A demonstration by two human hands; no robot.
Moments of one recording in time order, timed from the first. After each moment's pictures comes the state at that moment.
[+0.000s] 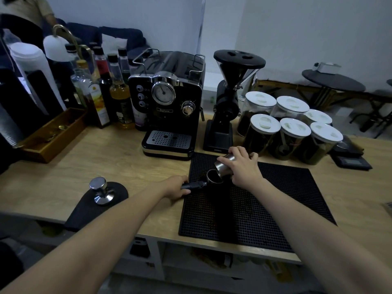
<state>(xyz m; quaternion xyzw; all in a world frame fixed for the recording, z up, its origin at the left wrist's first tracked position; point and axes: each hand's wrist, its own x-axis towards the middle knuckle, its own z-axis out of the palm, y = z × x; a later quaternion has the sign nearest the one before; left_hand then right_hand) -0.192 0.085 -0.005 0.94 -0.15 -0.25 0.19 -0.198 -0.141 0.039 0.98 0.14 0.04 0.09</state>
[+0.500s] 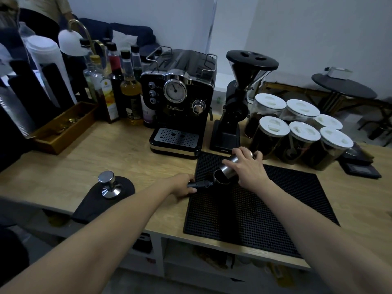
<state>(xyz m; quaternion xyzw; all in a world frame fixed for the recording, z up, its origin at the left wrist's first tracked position) -0.194 0.087 0.001 0.94 -0.15 -0.26 0.19 -0.197 -0.134 0.044 0.97 0.18 0.03 0.17</state>
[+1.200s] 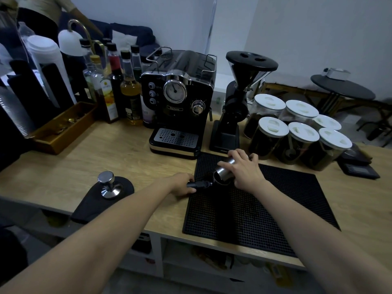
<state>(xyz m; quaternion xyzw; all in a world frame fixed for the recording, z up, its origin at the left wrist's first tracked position) -0.193 0.087 0.002 0.94 -0.15 -0.25 0.17 -0.198 -0.127 0.041 0.97 0.18 0.01 0.14</state>
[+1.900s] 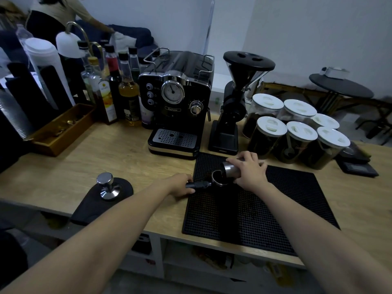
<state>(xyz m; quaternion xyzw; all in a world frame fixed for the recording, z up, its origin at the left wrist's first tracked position) -0.192 0.087 -0.002 0.94 -0.14 -0.25 0.18 -0.198 -0.142 0.034 1.00 0.05 0.00 -0.01</state>
